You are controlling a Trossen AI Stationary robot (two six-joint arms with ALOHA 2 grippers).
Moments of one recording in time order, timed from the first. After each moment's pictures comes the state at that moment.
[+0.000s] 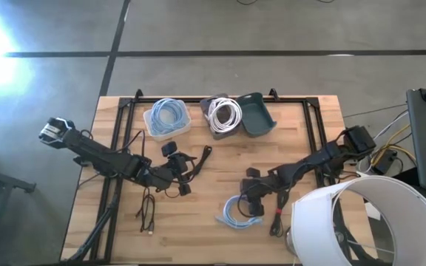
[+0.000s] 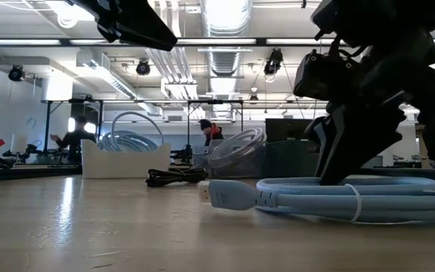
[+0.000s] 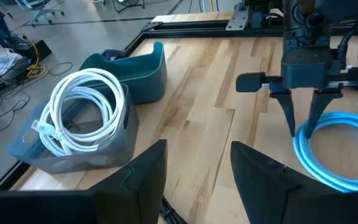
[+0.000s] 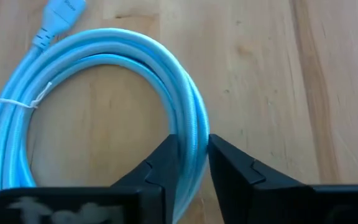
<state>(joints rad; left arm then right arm) -0.38 1.26 0.86 -0.15 -0.75 -0.24 0.32 1.68 0.72 0.02 0.05 0.39</state>
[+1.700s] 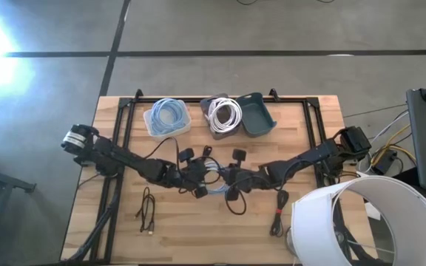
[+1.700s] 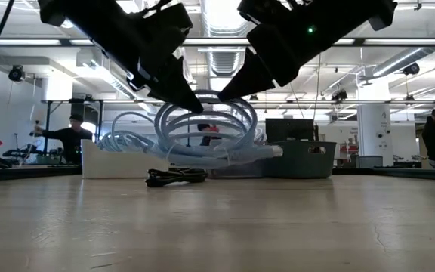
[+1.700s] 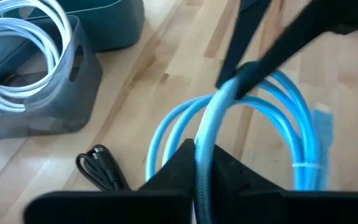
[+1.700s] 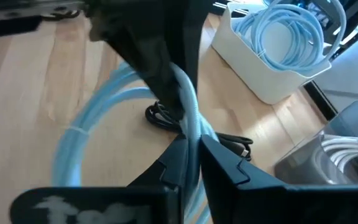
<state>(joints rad) -0.28 1.57 0.90 -0.05 -0.59 -0.34 0.29 1.72 0.97 0.13 0.58 0.04</state>
